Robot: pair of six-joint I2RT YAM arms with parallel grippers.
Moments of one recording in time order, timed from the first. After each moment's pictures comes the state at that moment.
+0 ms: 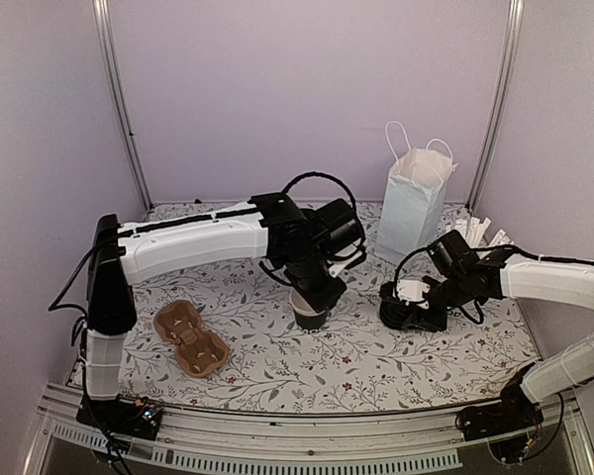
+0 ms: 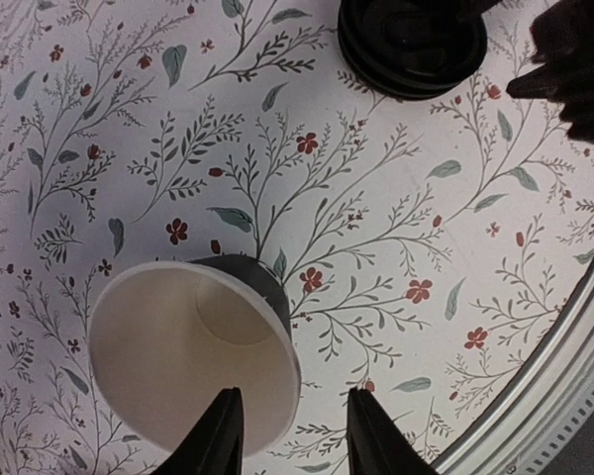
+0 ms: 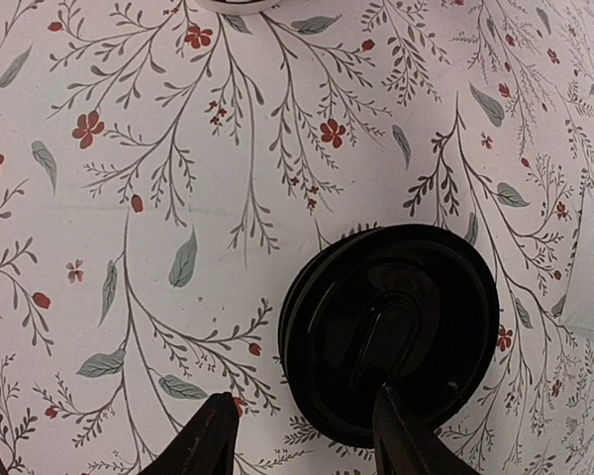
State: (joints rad) left arm -1.11 2.12 1.97 -1.07 -0.11 -0.15; right arm 0.57 1.32 0.75 -0.50 -0.18 -0.76
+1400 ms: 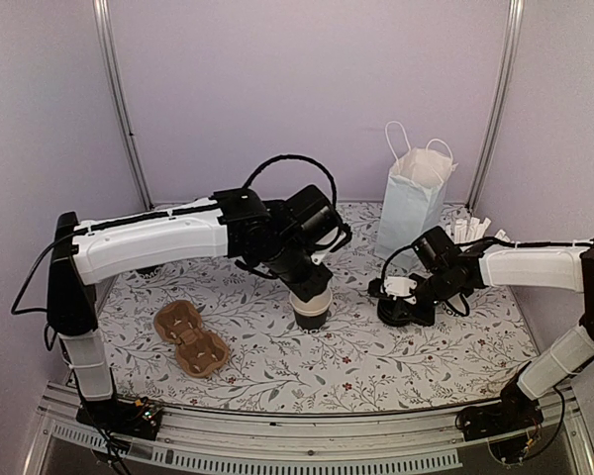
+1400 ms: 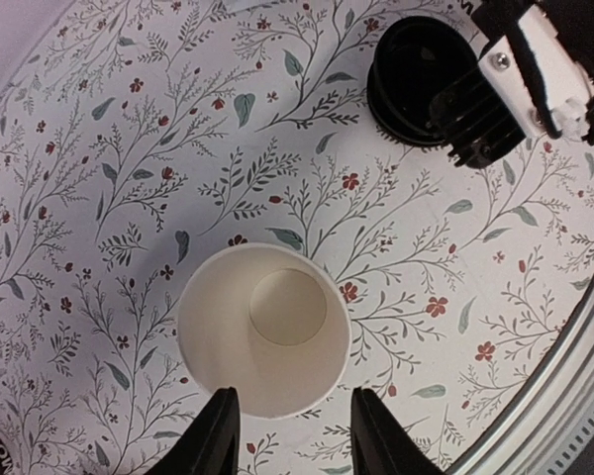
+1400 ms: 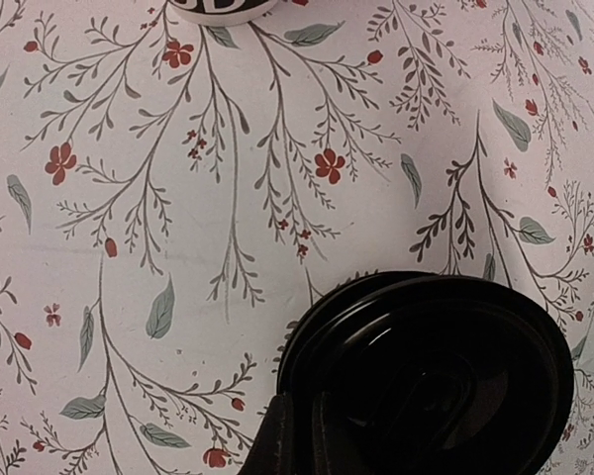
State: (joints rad) left arm -1.11 1.91 1.77 -0.92 -0.21 -0.17; right arm 0.57 1.50 0.84 -0.47 -0.22 -0.76
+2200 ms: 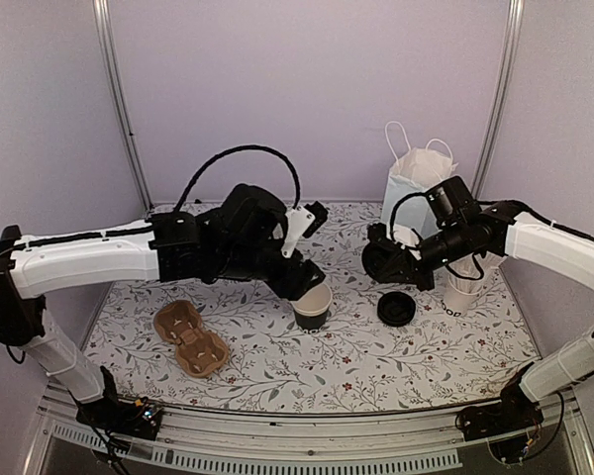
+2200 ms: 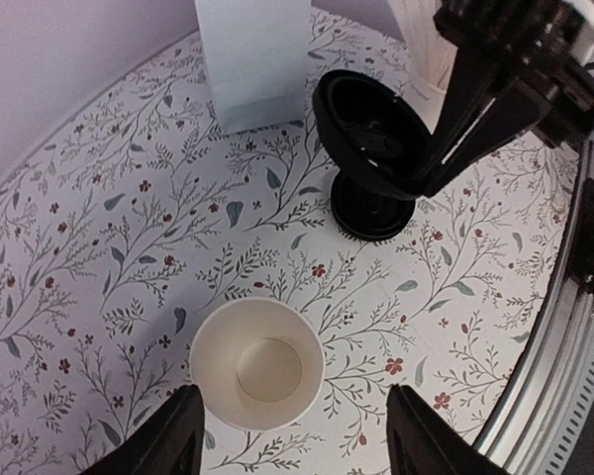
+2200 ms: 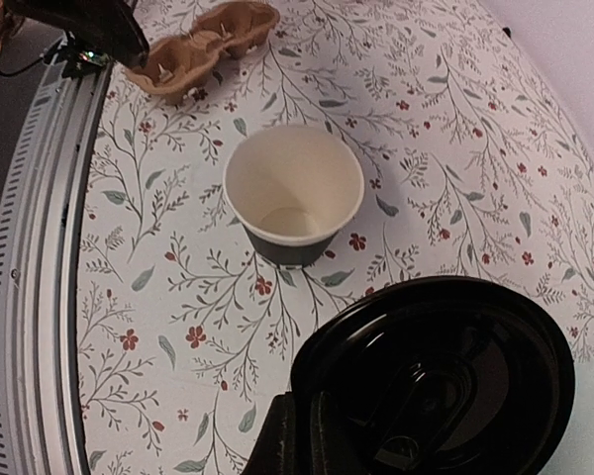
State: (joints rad) left arm -1.09 1.59 1.37 -0.48 -0.17 -0.14; right arm 0.57 1.38 1.09 -0.64 -0.53 -0.69
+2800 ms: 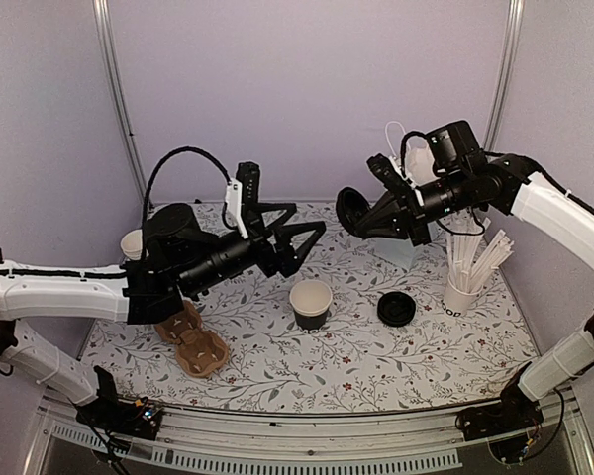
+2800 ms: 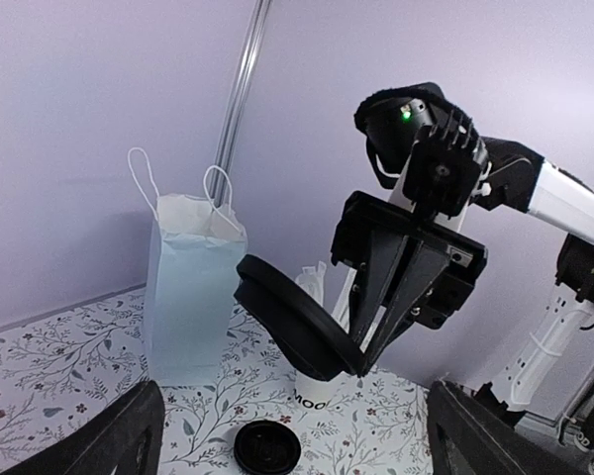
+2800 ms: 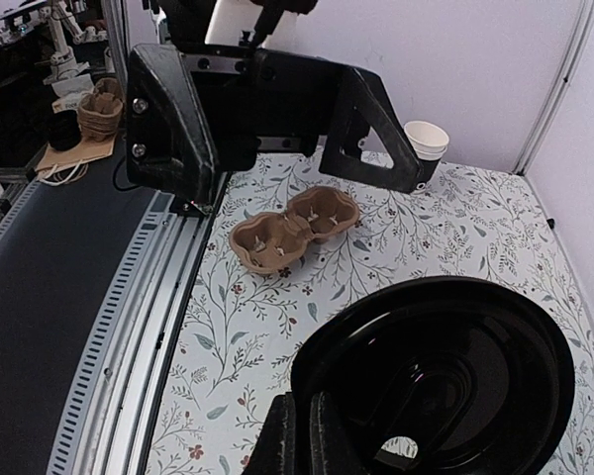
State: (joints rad) left arm -1.07 1.33 0.87 0.59 -0.07 -0.26; right arm 0.62 1.45 1.48 -0.74 -0.89 -0.66
